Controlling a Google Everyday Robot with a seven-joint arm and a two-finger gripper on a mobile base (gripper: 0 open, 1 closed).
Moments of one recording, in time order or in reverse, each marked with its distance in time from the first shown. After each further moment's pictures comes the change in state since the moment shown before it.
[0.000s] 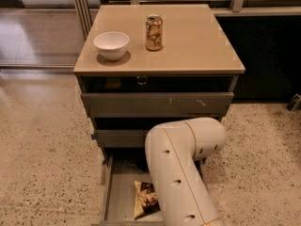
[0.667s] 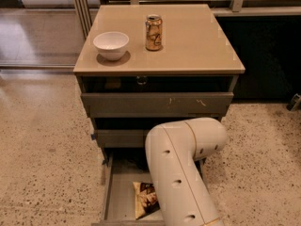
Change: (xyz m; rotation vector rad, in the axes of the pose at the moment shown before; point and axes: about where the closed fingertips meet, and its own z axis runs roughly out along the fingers) arm 0.000 0.000 0.000 0.000 0.000 0.000
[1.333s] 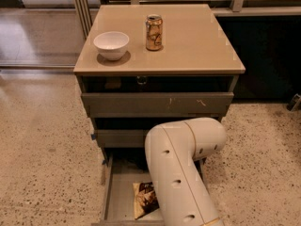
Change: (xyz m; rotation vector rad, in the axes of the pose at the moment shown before) arm 0.000 0.000 0.000 0.000 0.000 0.000
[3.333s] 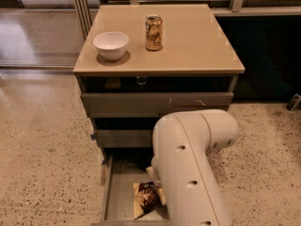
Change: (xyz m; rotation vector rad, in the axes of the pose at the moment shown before) arm -0.053 -0.024 -0.061 0.125 -0.094 -0.125
